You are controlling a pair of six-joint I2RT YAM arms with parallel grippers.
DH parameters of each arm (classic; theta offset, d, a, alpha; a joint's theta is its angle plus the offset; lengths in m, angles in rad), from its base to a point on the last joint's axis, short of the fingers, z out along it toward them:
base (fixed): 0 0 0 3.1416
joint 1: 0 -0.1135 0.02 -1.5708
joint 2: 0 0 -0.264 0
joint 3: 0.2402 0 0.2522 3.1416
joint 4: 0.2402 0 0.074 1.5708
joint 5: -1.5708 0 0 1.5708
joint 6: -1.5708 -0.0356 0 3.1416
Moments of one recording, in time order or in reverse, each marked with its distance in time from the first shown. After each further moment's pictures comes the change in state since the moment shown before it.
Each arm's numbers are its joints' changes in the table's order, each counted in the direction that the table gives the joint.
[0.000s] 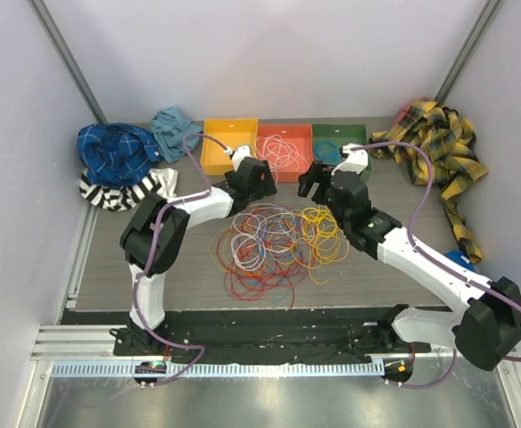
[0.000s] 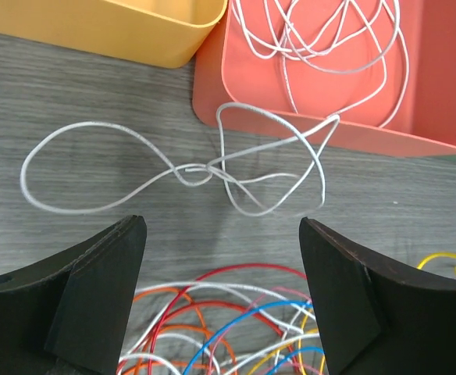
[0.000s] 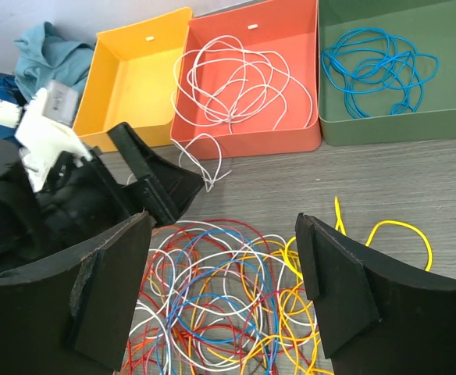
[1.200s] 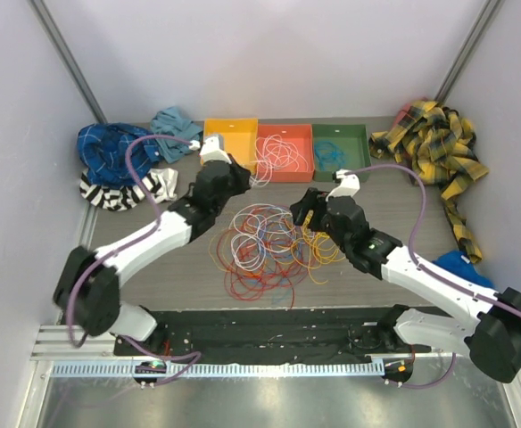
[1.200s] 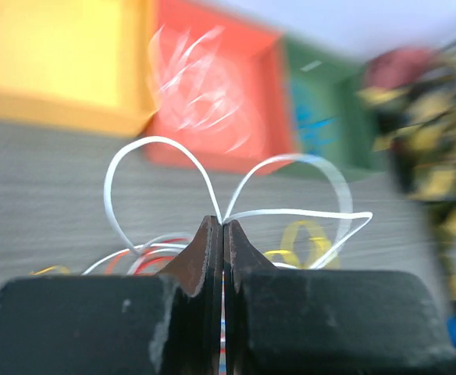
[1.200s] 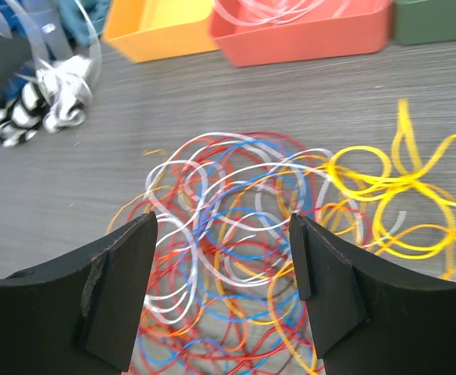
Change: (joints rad) left arm 0.016 0.492 -0.288 -0.132 0.013 -0.057; right arm -0.093 0.113 -0.173 0.031 0.079 -0.119
